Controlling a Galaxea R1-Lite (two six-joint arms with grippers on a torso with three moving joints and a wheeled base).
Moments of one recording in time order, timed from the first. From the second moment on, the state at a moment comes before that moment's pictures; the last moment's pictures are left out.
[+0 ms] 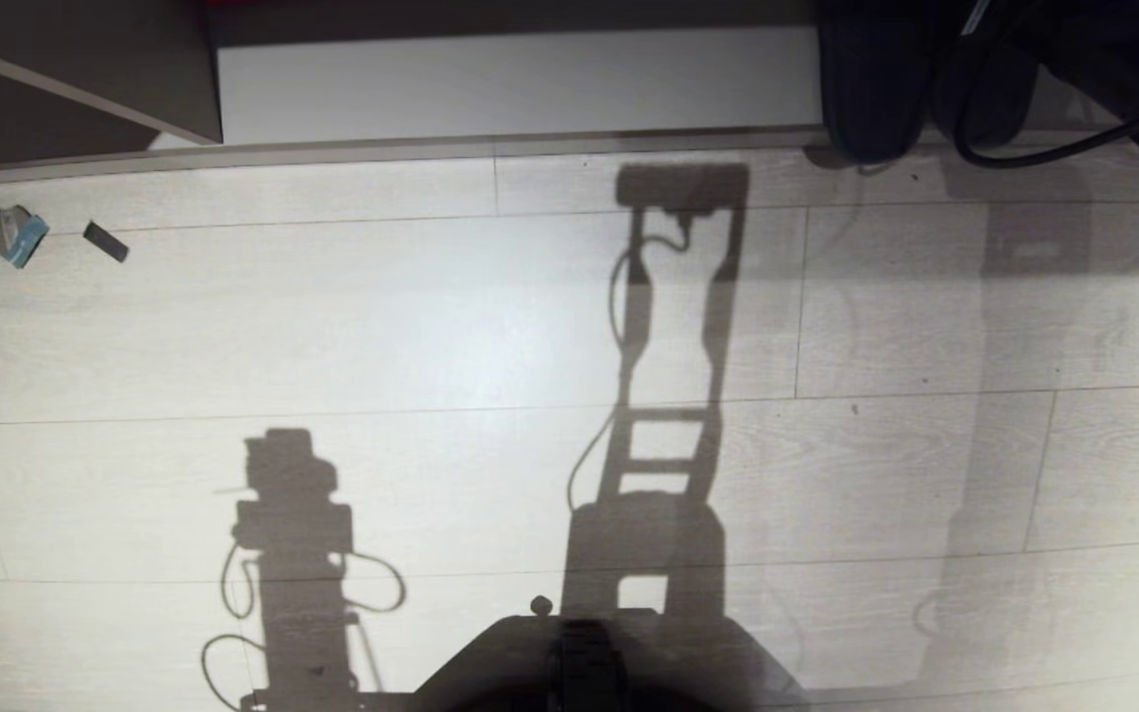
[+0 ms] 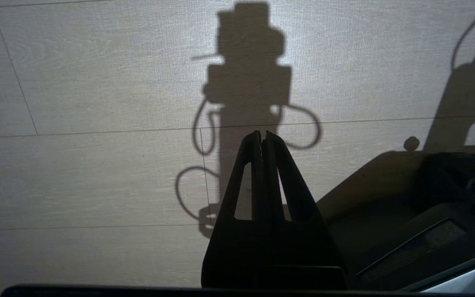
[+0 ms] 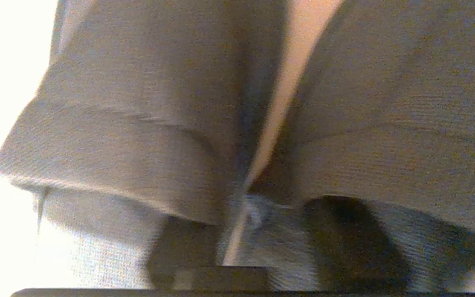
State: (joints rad) left arm 0.00 0.00 0.00 0.00 0.00 0.00; right arm 0.02 1.92 -1.95 -0.50 0.20 -0.13
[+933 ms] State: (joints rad) left arm 0.00 0.00 0.00 0.00 0.00 0.00; right arm 0.03 1.87 -1.90 -0.42 0.20 -0.13
